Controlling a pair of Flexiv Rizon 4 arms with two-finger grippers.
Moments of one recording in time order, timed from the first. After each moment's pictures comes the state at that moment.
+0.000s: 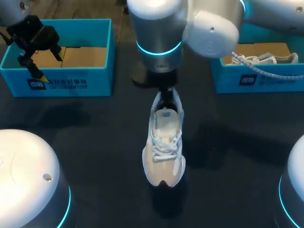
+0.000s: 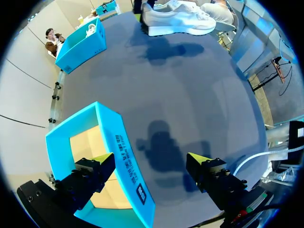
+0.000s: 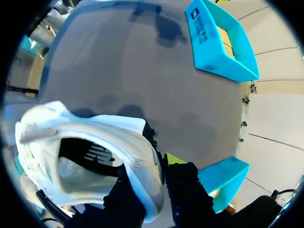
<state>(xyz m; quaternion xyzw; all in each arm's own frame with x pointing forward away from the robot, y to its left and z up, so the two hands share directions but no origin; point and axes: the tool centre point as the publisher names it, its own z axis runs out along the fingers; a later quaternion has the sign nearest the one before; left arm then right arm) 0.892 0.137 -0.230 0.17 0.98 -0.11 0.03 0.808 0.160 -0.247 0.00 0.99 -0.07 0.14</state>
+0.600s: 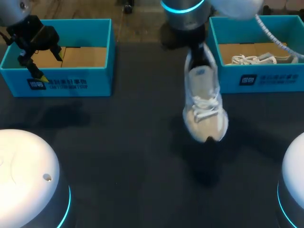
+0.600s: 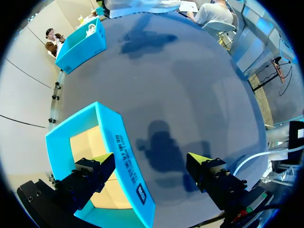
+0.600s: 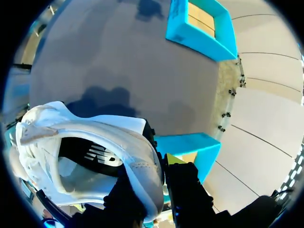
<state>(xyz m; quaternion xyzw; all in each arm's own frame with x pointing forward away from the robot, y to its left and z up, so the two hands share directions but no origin) 0.892 0.137 -0.230 0.17 0.98 -0.11 0.03 0.893 0.071 -0.154 -0.04 0.97 -0.14 0.19</state>
